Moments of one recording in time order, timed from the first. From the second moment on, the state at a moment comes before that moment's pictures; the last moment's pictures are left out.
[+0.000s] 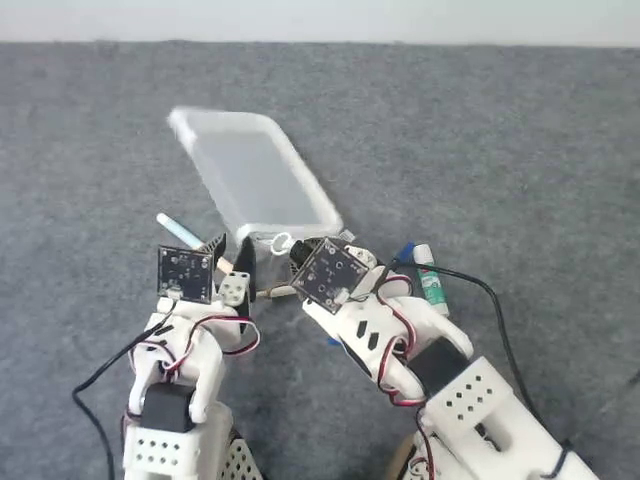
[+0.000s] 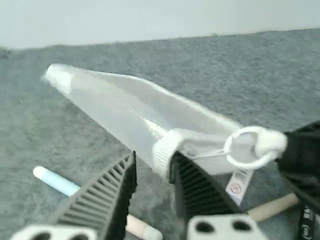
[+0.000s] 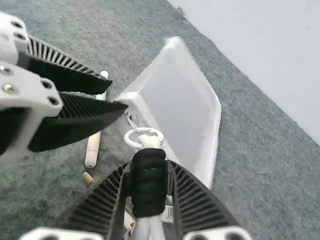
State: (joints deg) left arm 0.2 -103.5 95.1 47.1 3.8; right arm -41.8 -60.8 68.8 26.3 20.6
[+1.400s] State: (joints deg) left arm -12.7 -103.5 88.6 58.4 3.6; right arm -29.4 -61.0 65.6 35.6 19.6
